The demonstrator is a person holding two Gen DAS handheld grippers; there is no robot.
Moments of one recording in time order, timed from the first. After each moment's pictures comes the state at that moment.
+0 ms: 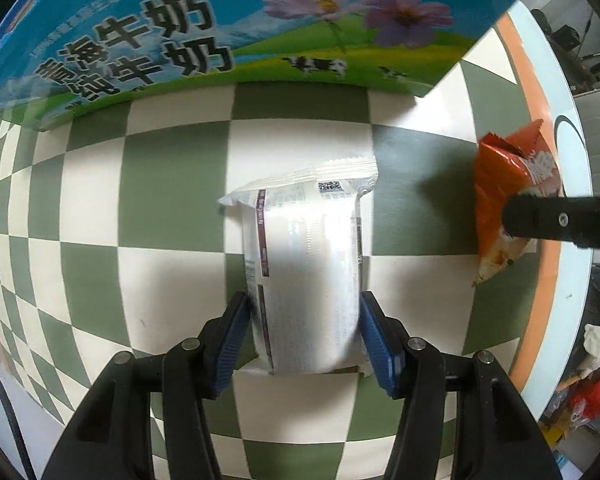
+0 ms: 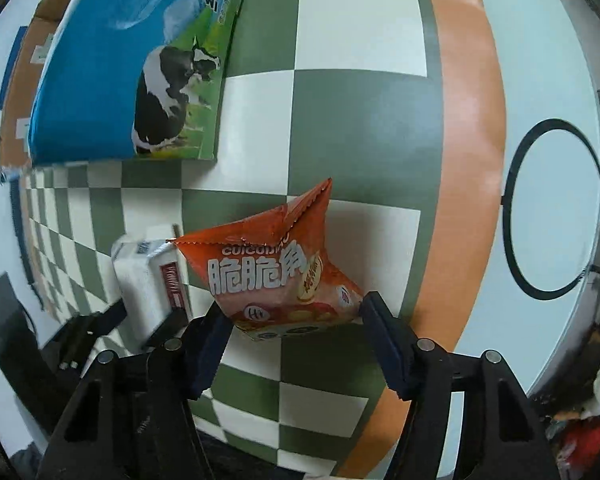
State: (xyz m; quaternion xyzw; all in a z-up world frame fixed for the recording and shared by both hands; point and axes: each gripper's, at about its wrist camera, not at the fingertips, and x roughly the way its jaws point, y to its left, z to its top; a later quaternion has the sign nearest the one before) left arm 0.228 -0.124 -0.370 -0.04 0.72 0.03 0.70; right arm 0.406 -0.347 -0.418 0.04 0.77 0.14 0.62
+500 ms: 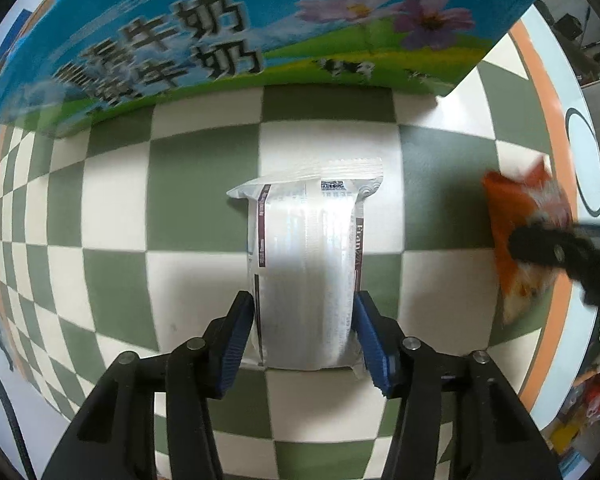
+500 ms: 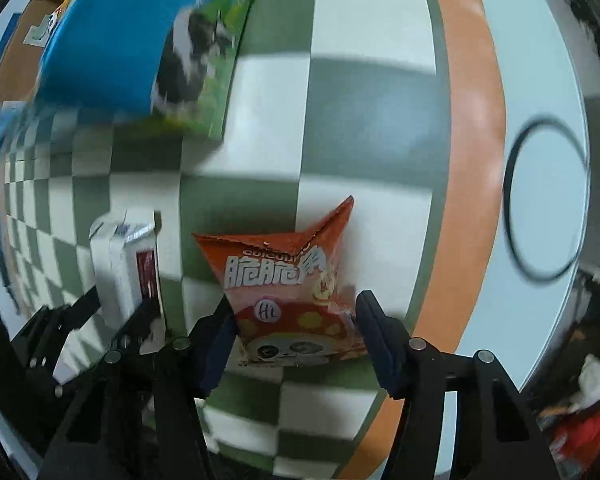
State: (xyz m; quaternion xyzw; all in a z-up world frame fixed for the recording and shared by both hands) left arm 0.237 -0.110 -0.366 -0.01 0.72 0.04 0.70; right arm 0.381 -0.334 -0.410 0.02 0.77 0.11 0.62
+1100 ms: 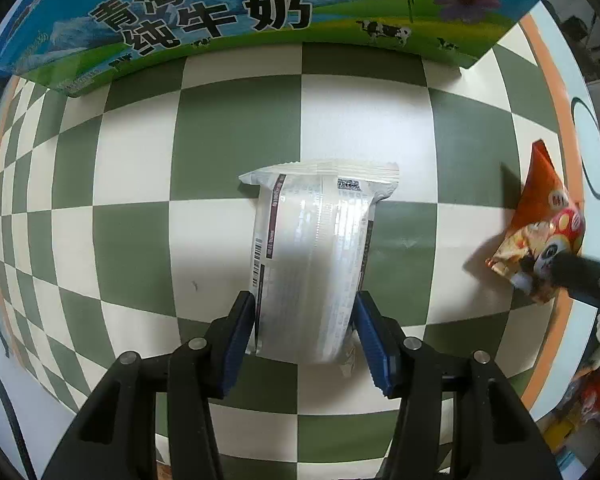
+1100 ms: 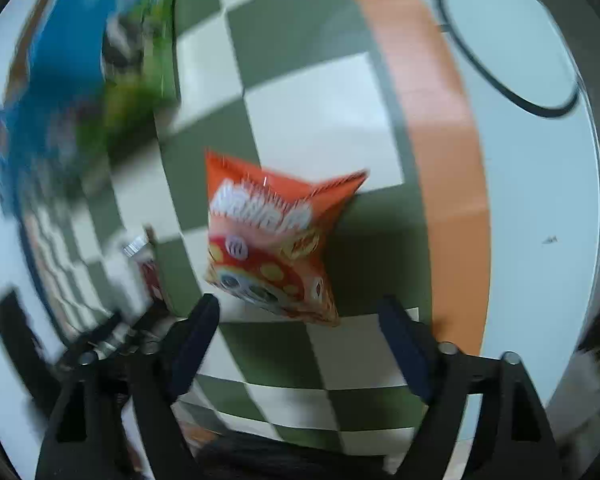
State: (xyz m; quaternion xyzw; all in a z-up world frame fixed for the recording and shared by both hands) left arm 0.208 -0.082 -0.377 -0.02 0.73 0.04 0.68; right arm 0.322 -0.406 -0.413 0.20 0.76 0.05 0.62
